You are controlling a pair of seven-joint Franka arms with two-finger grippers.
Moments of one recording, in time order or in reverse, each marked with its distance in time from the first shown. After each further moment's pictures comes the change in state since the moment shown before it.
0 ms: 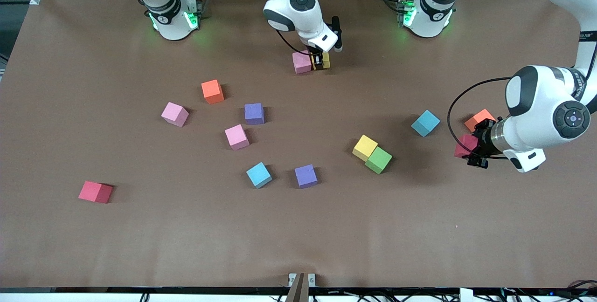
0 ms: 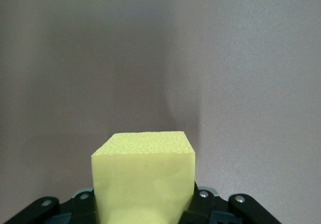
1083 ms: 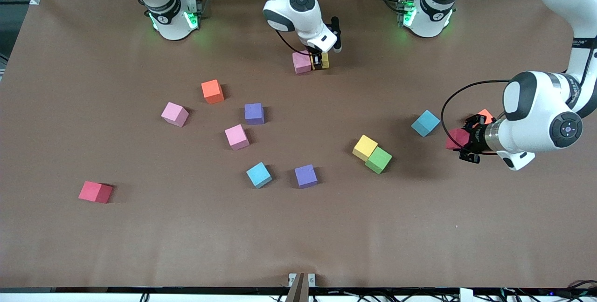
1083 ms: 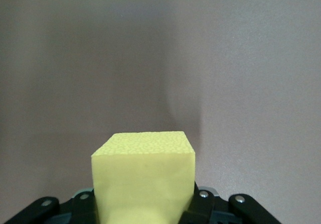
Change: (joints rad) left arm 0.003 0.031 0.002 -0.002 -0.089 -0.079 -0.052; right arm -0.002 0.000 -0.001 -0.005 0.000 -0.005 0.004
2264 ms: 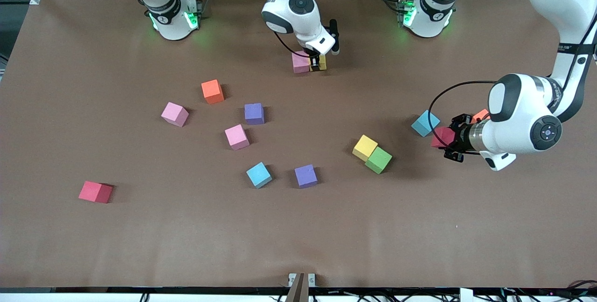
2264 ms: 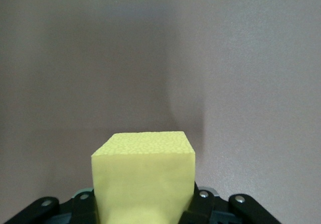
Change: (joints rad) left arm -0.042 0.022 -0.015 -0.004 -0.019 -0.001 0.000; right arm -0.008 0.001 -0.002 -0.006 -0.006 -0.016 0.000
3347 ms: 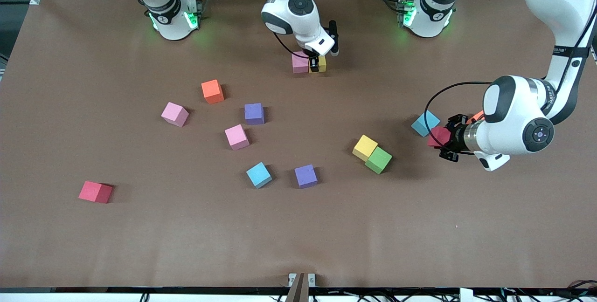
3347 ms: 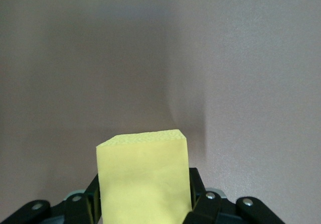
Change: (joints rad) left arm -0.011 0.011 0.000 0.000 0.000 0.000 0.000; right arm -0.003 0.000 -0.004 -0.001 -0.001 0.000 0.000
